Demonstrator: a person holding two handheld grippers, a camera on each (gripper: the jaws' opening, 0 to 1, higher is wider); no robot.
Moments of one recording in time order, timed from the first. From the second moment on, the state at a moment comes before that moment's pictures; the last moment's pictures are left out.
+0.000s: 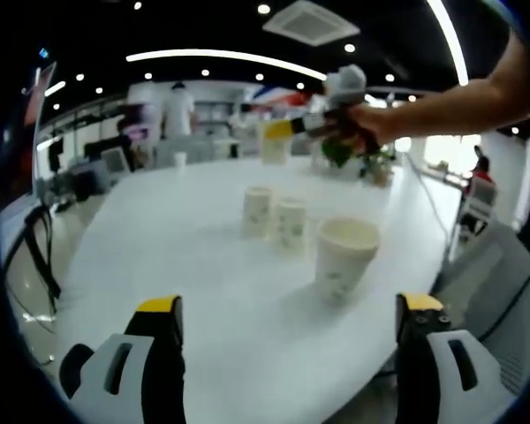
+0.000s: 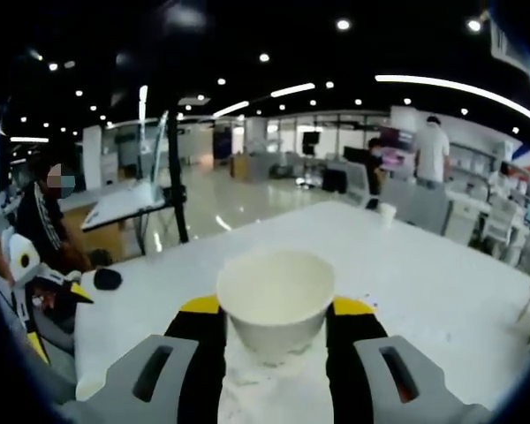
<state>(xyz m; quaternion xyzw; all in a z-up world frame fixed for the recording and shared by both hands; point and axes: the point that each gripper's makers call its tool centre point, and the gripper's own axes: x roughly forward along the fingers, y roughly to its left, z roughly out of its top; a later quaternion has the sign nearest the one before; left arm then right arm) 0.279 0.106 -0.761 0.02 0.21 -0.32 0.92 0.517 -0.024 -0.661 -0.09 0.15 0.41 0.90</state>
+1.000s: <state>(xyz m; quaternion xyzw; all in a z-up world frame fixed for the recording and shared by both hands) 0.277 0.105 -0.760 0.02 0.21 -0.32 0.92 0.474 -0.016 -0.652 -0.08 0.15 0.42 0.89</state>
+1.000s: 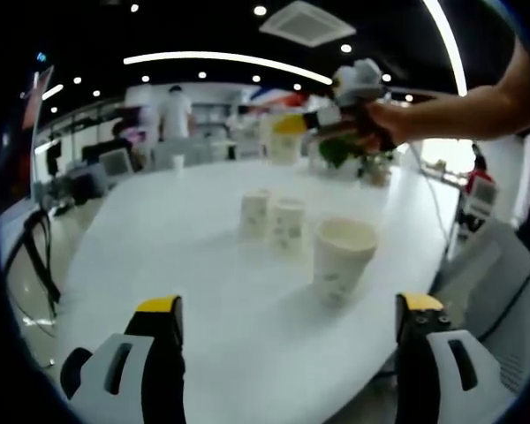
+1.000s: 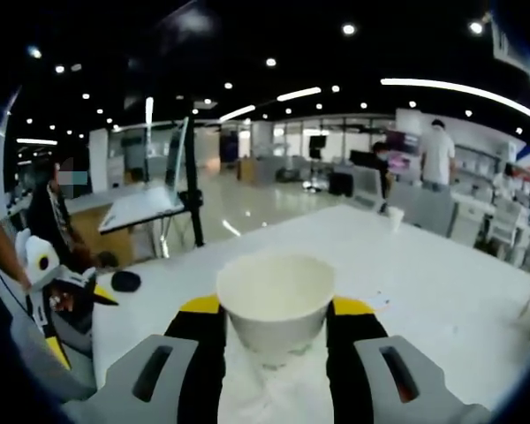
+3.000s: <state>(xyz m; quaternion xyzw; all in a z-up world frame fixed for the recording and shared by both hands) 0.277 0.109 -0.762 0.02 0.21 -0.32 0.92 0.358 0.002 -0.638 -0.02 0.09 0.49 0.87</state>
